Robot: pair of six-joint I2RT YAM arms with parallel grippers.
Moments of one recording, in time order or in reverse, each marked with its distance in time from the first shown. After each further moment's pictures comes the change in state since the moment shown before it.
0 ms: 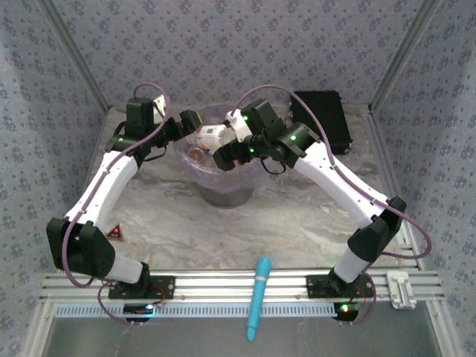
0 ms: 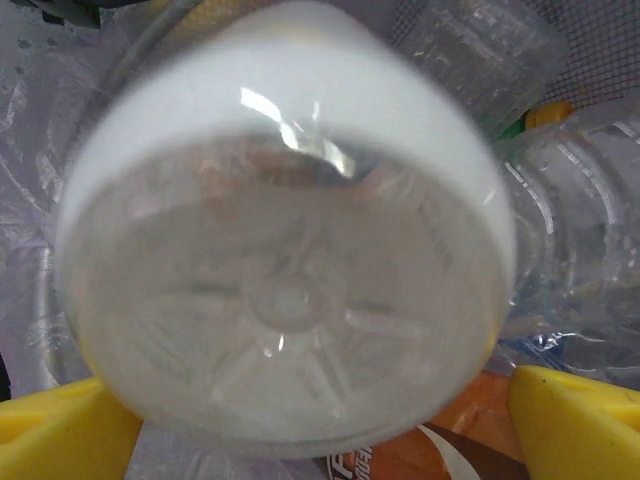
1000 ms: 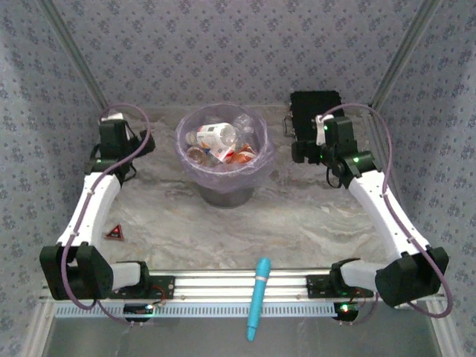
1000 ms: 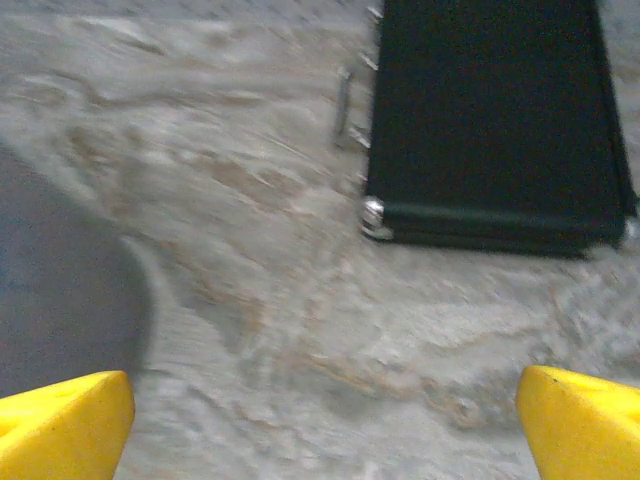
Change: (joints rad) left arm 0.226 -0.177 -0.306 0.025 -0.554 0.318; right arm -0.535 -0.415 -0.671 0.275 0.199 -0.010
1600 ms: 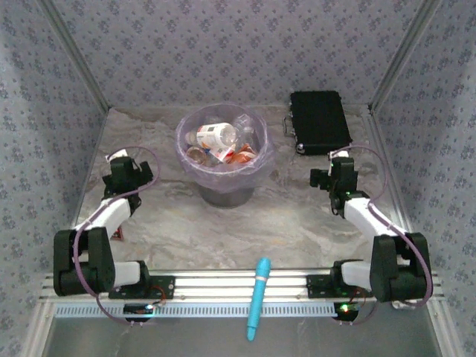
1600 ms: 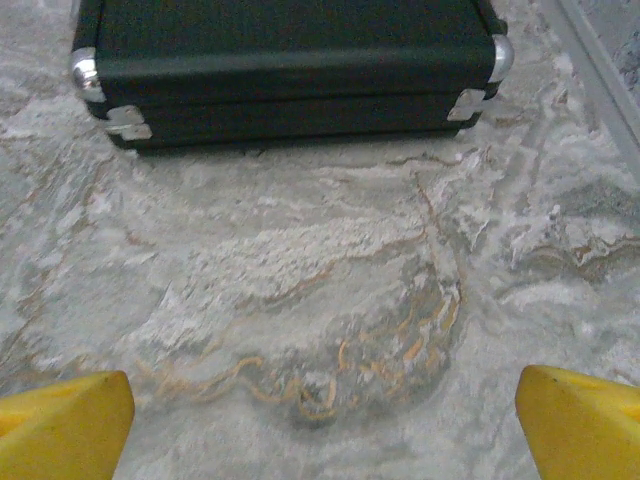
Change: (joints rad) left arm 0.063 0.060 -0.473 0.604 -0.071 0.082; right arm -0.156 0.041 -0.583 0.690 0.136 -0.054
